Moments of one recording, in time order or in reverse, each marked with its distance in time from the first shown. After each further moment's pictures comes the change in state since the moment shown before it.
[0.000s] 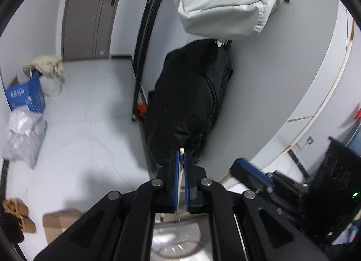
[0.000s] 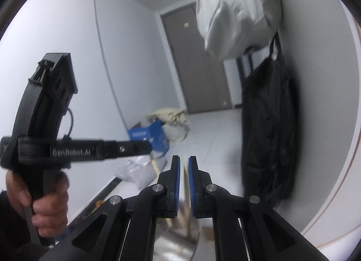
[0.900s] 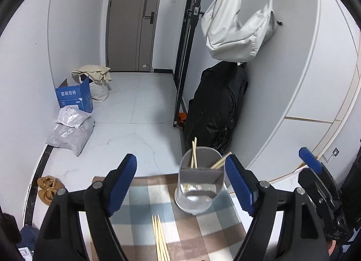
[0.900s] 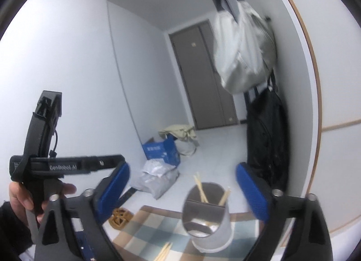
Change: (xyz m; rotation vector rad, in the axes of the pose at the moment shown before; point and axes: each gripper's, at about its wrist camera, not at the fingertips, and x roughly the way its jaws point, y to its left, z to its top) left arm -0.119 -0.048 -0.057 -0.036 -0.133 0.290; right arm -0.143 0.071 -0.003 -0.017 -0.148 0.024
